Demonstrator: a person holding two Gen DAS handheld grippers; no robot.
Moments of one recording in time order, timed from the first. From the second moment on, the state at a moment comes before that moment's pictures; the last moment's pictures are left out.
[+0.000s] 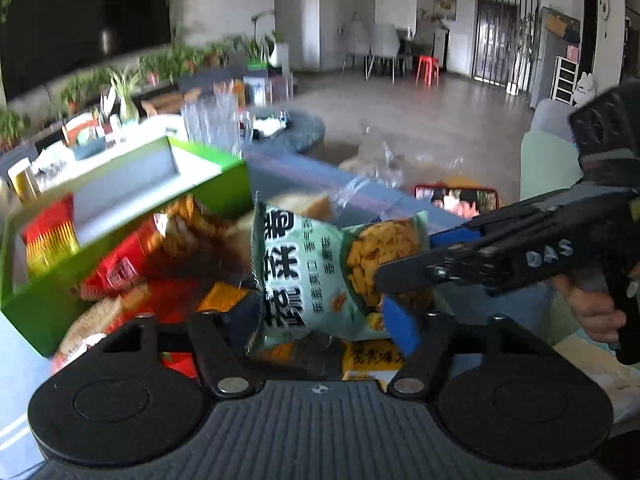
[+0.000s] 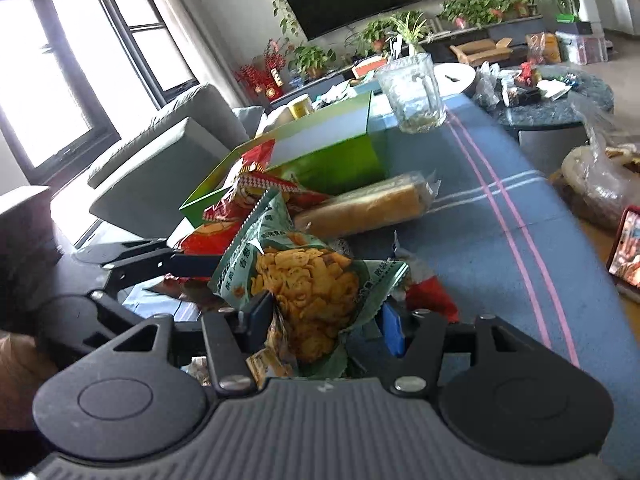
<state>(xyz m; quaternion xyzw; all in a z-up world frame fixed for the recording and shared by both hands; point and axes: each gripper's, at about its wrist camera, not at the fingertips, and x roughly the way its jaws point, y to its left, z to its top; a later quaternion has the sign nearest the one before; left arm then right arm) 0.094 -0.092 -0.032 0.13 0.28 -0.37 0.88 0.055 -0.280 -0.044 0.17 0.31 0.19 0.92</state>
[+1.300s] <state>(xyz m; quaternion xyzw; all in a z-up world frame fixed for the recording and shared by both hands) 0.213 -0.055 0.040 0.12 0.22 -0.24 0.94 0.176 -0.231 0.026 0.21 0.24 0.22 0.92</state>
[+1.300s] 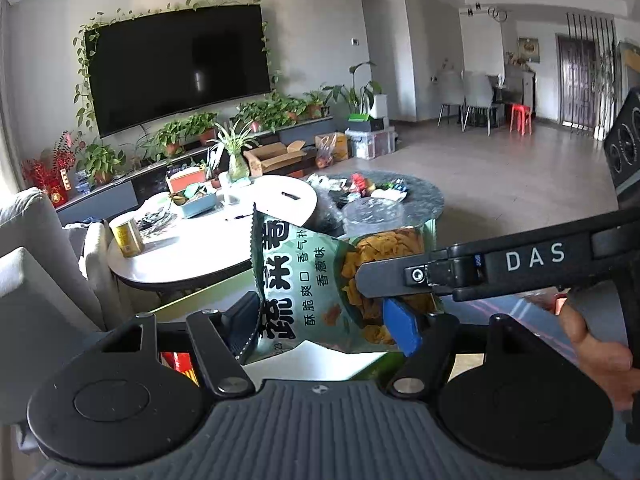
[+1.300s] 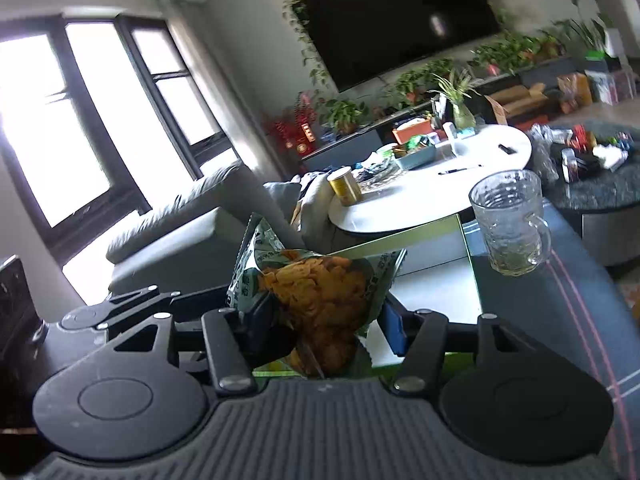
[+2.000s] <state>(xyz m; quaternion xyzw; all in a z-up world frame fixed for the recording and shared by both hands) 0.245 -0.048 0.001 0.22 0.26 -0.17 0.92 0.207 -0.200 0.004 0.17 0.23 0.12 0.95</state>
